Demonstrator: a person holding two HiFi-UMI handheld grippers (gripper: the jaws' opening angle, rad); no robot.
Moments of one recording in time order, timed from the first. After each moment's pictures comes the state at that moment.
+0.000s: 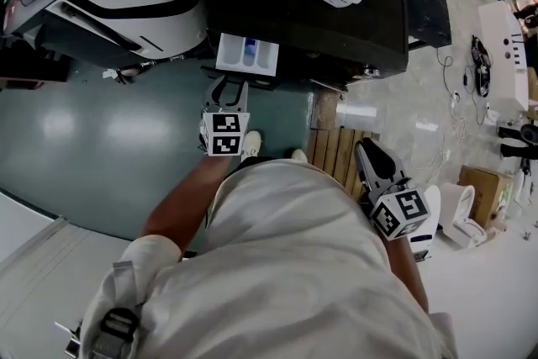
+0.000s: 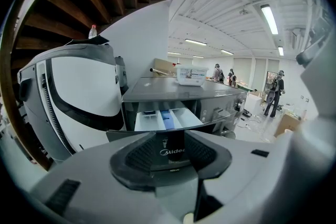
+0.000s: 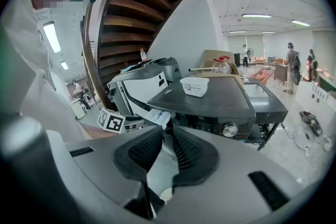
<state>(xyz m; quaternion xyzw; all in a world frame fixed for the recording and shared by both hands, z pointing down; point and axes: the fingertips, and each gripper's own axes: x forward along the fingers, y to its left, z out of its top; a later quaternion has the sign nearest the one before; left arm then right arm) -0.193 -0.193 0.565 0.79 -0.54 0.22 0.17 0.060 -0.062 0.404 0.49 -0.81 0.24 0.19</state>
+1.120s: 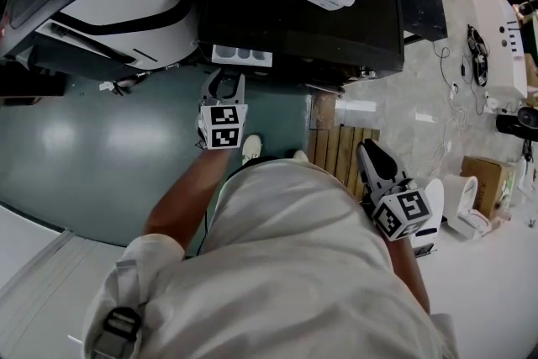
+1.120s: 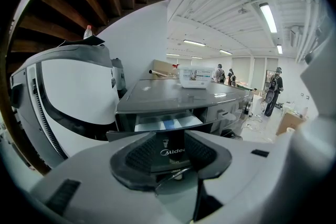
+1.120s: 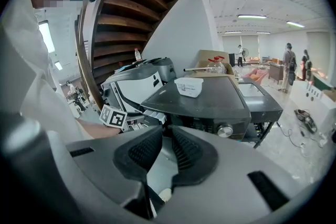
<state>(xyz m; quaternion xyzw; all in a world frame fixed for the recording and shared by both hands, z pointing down) -0.189 -0.240 0.564 0.80 -0.54 0.22 0.16 0.069 -0.076 0.403 0.52 -0.80 0.25 0.19</state>
